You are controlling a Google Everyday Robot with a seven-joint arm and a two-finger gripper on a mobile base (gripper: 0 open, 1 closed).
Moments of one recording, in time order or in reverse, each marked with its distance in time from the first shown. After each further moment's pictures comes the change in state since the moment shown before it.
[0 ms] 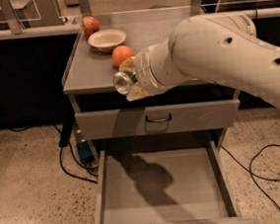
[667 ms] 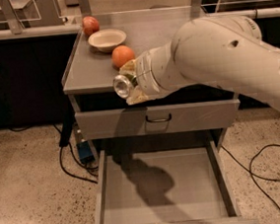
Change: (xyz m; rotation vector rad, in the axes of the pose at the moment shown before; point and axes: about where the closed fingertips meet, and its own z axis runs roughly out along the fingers) arm -0.009 0.008 -0.007 -0.006 -0.011 0.017
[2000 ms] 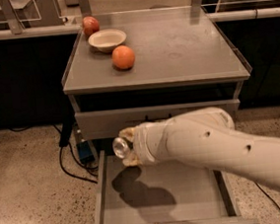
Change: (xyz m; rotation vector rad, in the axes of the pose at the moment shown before) arm -0.012 0.159 0.067 -0.129 -0.055 0.169
